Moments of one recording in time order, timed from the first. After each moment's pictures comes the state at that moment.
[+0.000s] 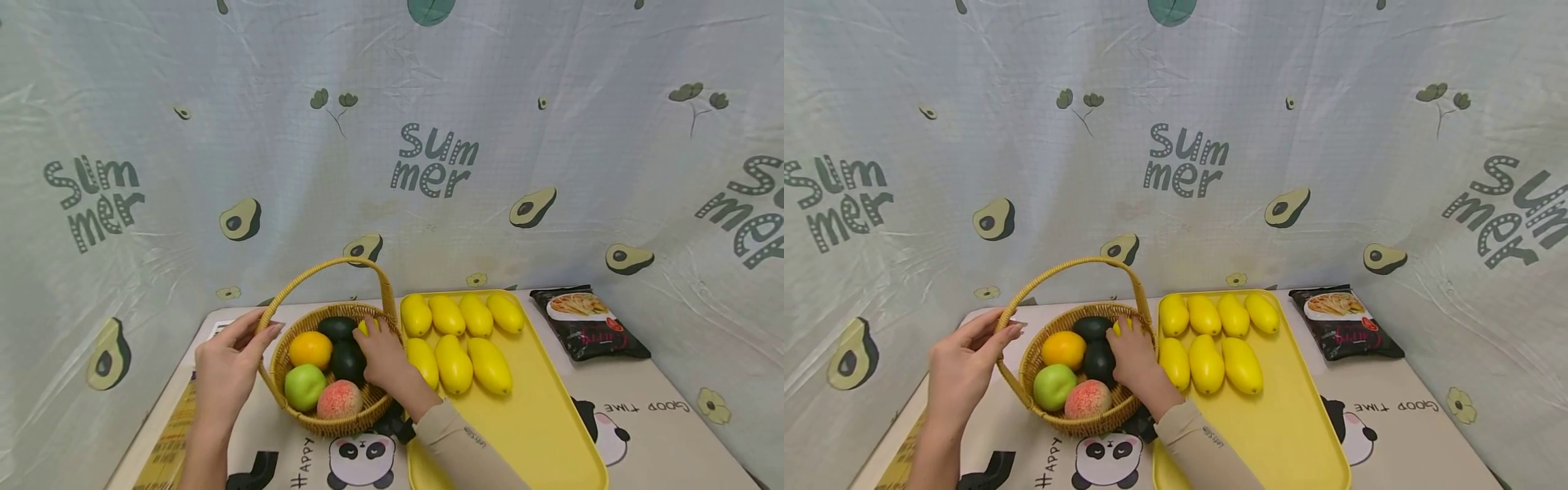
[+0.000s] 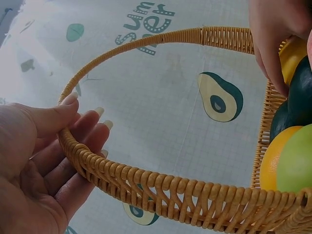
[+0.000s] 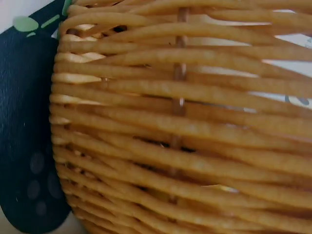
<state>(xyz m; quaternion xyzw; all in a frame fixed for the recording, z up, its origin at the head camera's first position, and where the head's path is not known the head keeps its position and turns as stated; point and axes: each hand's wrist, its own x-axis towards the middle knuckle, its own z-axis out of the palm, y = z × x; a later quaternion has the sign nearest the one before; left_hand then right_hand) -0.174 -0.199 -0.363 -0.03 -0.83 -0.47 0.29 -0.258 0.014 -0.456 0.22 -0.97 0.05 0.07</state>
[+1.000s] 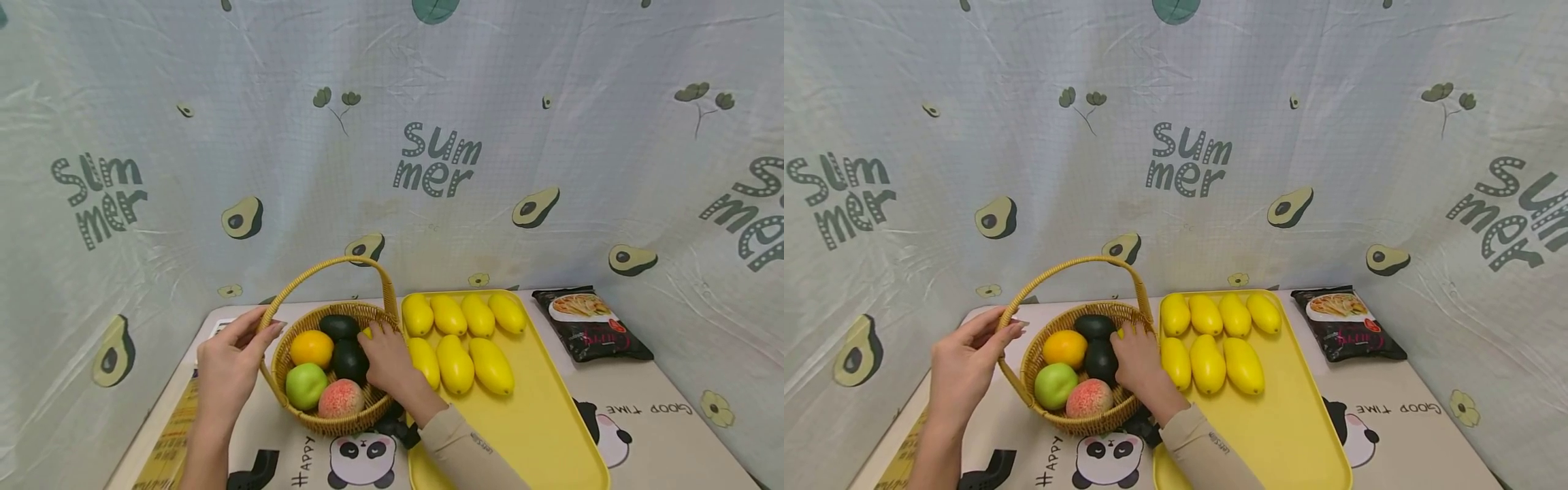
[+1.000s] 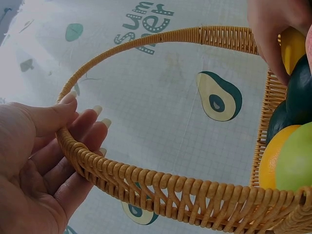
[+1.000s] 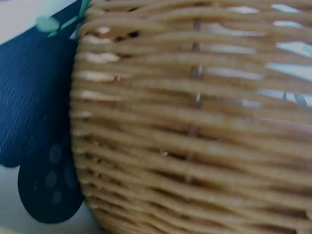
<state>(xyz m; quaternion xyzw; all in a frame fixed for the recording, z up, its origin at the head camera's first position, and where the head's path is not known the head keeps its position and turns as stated) -0.175 -0.201 -0.365 -0.04 -0.83 -0.47 0.30 -0.253 0.019 -0.461 0.22 -0.97 0.03 0.12</state>
